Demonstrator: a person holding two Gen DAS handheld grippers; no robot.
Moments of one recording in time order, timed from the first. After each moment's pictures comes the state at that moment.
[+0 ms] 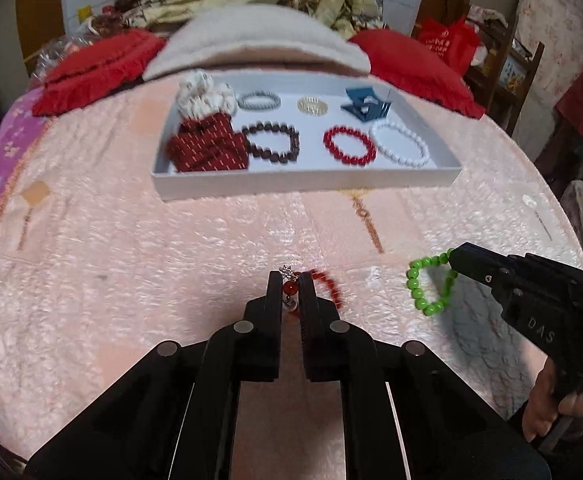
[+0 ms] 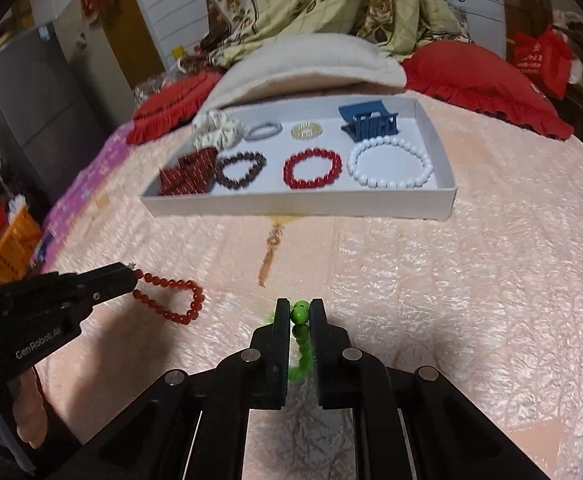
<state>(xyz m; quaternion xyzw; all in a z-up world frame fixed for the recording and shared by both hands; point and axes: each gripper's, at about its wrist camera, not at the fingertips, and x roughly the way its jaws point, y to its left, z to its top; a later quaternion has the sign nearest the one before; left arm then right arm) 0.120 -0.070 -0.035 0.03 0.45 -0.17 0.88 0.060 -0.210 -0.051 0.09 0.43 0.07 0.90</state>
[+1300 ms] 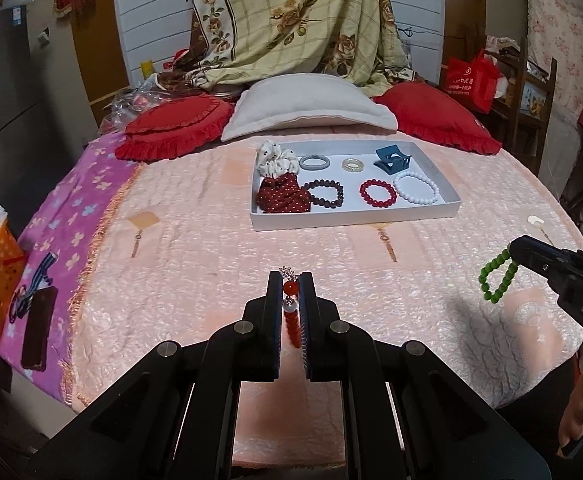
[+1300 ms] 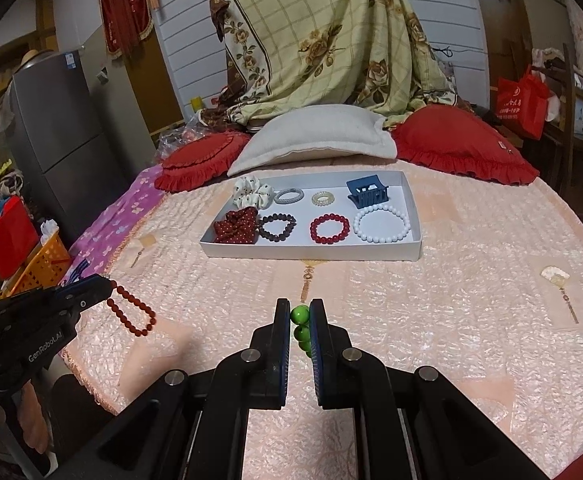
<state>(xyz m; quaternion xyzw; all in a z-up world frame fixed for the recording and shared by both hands) 0.030 -0.036 0.042 0.06 0.37 -0.08 0.92 -0.024 -0.191 0.034 0.08 0.34 0.06 0.93</state>
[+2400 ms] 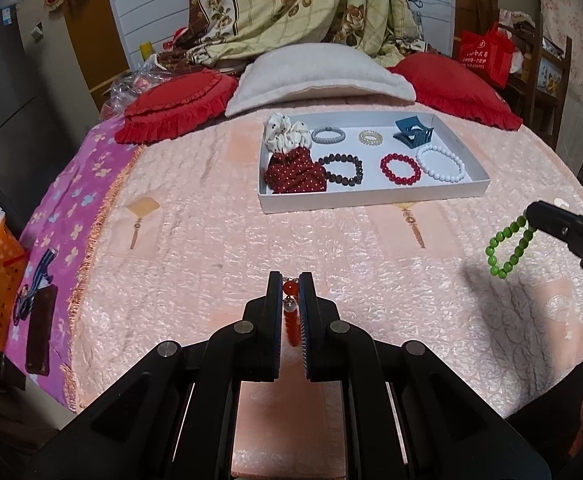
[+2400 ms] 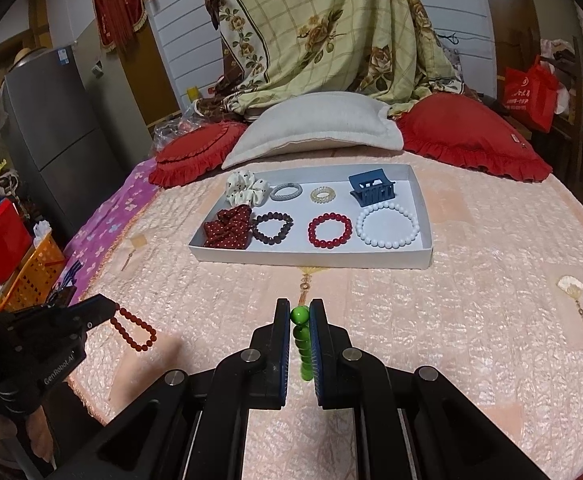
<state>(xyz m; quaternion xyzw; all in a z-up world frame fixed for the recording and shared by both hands) 0.068 -0.043 0.014 0.09 0.41 -0.06 0.90 0.019 -0.199 0.025 0.09 0.37 0.06 0.92</state>
